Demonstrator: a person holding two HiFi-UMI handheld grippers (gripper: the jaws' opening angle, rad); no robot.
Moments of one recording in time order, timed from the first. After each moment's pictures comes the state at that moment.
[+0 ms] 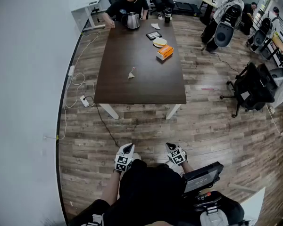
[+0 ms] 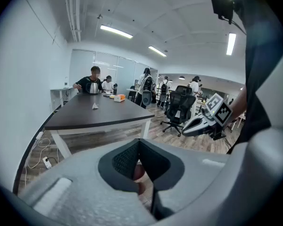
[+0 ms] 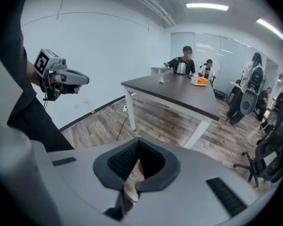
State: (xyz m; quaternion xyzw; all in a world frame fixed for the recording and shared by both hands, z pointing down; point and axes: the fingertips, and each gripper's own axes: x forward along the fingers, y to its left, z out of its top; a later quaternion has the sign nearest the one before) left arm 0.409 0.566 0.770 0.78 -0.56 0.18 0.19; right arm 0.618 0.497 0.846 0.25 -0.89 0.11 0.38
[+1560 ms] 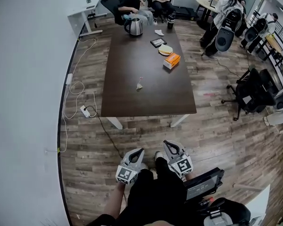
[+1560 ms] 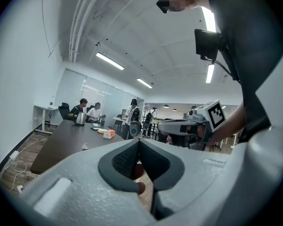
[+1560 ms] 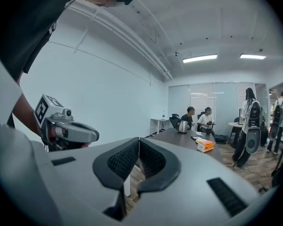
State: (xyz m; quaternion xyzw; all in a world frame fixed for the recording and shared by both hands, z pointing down) left arm 0.345 0.522 0.605 0.86 -0.51 0.01 0.08; right arm 0.435 0.463 0.589 0.27 -0.96 -0.02 0.10
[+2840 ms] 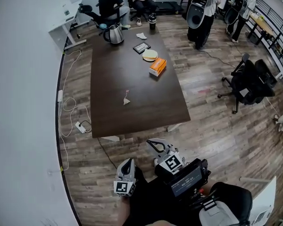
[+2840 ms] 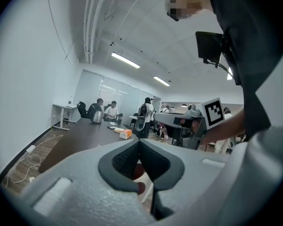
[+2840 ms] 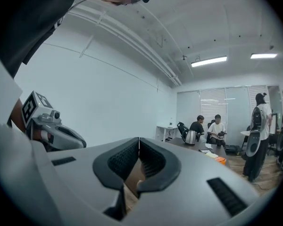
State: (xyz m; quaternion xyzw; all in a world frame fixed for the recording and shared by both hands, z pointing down) left arm 0.321 0.440 0.603 0.79 -0.60 0.01 0.11; right arm 0.387 0.347 0.564 0.22 -0.97 -0.05 0.07
